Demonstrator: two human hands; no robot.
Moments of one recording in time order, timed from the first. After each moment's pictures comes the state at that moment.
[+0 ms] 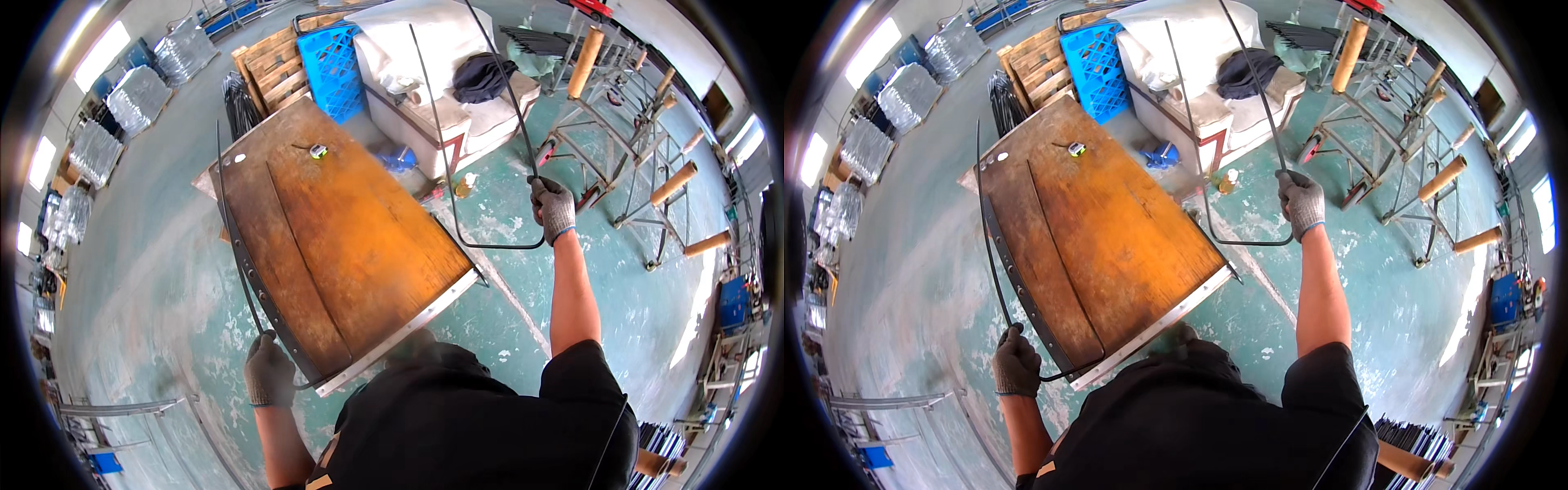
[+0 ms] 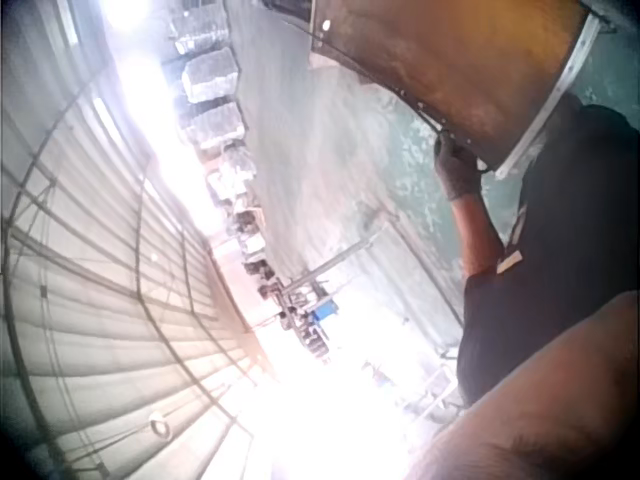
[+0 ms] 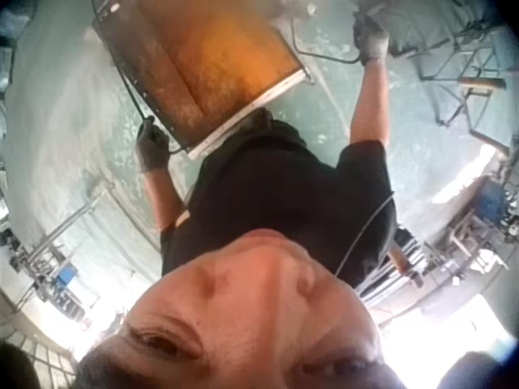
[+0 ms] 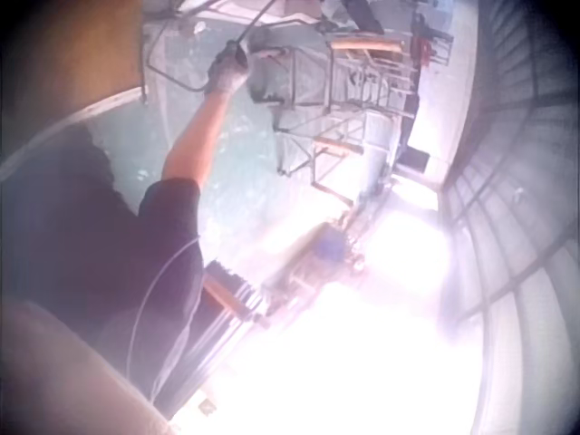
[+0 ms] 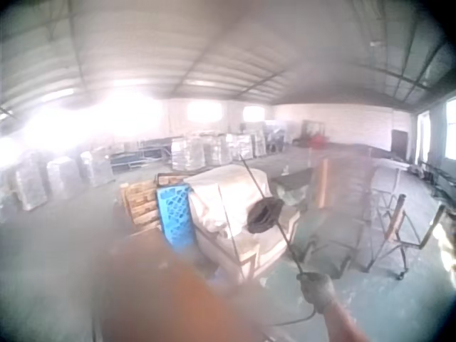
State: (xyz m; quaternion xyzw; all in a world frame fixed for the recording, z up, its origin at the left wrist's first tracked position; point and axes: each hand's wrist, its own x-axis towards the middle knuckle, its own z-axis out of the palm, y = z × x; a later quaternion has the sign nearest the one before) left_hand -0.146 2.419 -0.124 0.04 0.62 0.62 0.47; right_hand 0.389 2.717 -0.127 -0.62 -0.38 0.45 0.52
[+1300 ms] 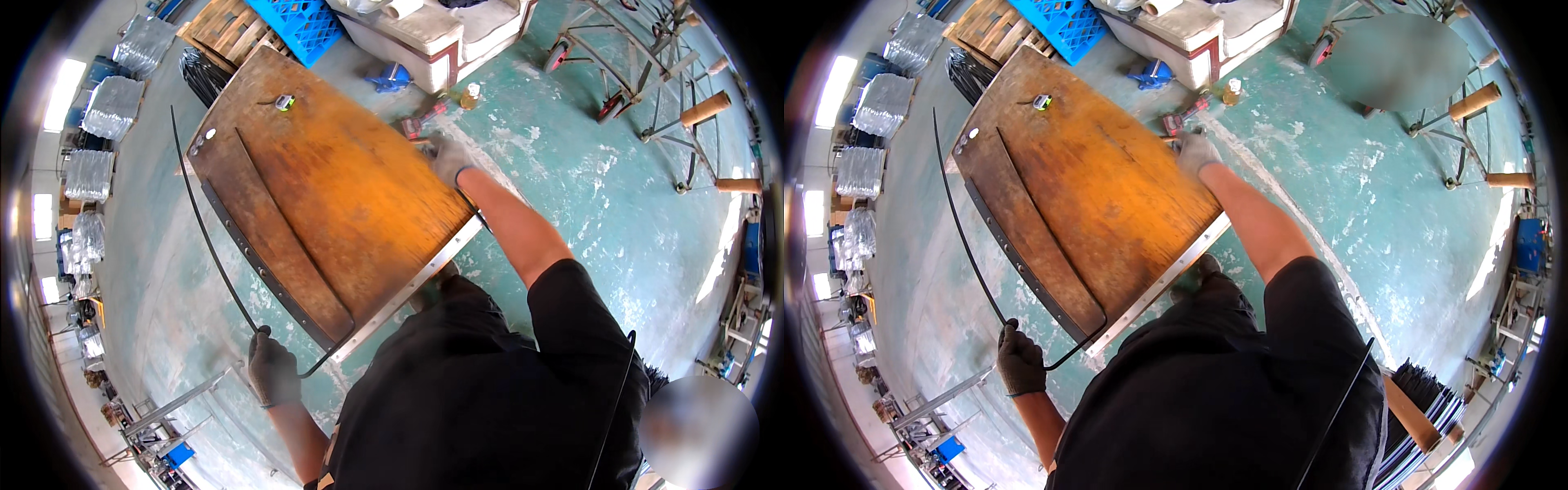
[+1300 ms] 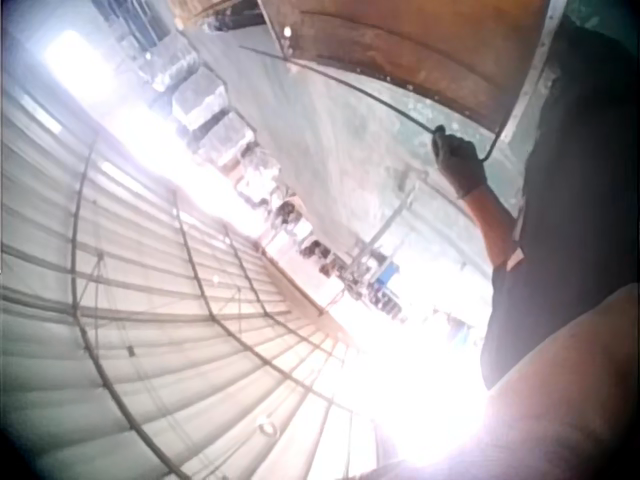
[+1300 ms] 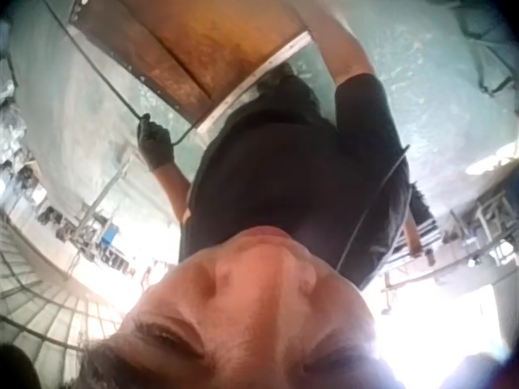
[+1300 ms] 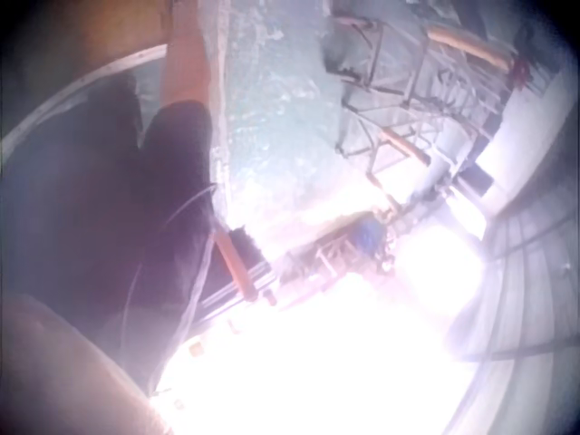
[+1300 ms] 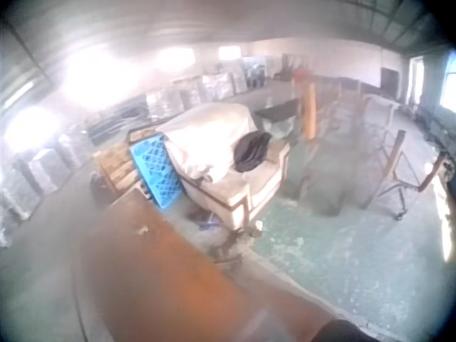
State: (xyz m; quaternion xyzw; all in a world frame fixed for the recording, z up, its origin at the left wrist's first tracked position) left_hand -0.113 2.446 -0.112 0.07 0.69 0.58 0.42; right_hand 0.267 2.806 -0.361 -0.64 -0.68 0.31 0.18
